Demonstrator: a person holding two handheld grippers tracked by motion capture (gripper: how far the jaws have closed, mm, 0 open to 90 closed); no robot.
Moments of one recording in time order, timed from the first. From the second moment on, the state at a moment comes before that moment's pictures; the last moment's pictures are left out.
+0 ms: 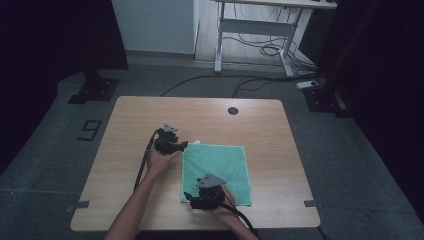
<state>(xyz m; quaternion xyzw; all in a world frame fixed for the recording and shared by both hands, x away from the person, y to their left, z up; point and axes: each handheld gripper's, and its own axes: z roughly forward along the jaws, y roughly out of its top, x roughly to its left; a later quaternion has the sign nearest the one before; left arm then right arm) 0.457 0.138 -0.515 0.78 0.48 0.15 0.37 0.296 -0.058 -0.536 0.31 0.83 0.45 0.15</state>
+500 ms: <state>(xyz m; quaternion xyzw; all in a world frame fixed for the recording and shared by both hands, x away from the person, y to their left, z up) 0.478 0.125 -0.531 0.79 0.48 0.15 0.35 0.300 -0.056 -0.539 0.31 0.83 0.45 0.14</state>
